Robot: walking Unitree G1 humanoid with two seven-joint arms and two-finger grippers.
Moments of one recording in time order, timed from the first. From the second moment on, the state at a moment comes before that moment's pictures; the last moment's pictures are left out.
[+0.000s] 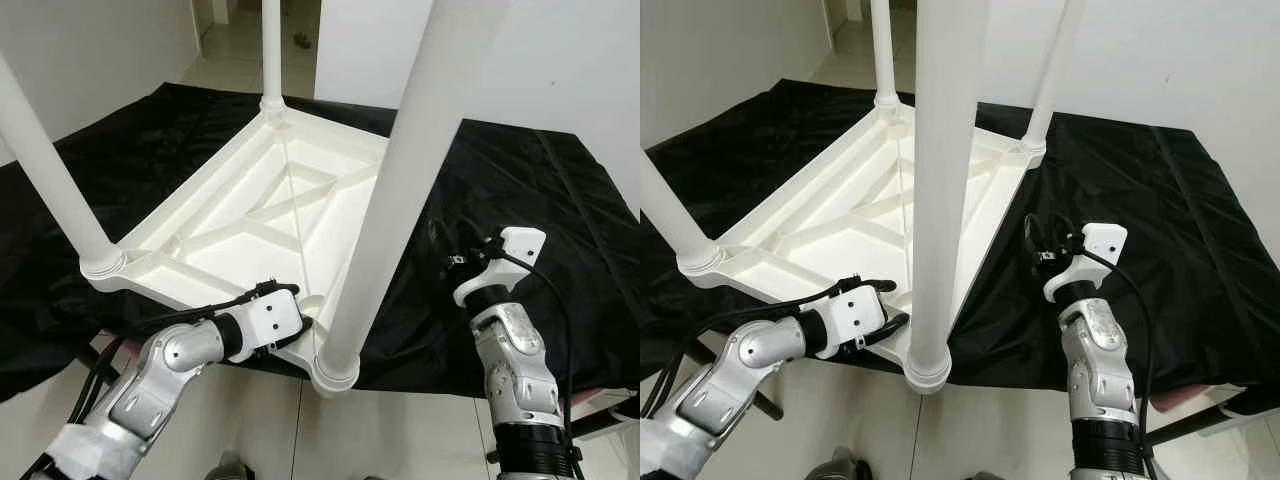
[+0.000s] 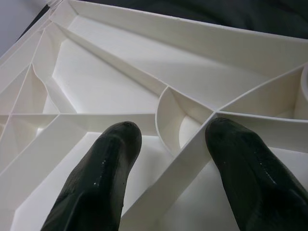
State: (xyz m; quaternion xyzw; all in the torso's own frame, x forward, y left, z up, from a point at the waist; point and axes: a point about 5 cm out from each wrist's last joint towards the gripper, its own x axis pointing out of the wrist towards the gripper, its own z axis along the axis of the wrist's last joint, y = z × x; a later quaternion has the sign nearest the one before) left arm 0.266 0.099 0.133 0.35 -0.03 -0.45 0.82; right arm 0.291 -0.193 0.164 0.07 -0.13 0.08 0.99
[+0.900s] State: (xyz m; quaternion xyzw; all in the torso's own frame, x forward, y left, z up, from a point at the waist) left arm 0.314 0.028 0.132 0.30 -0.05 -0.50 0.81; right arm 0.221 -0.189 0.131 0.03 -0.07 0.01 1.00
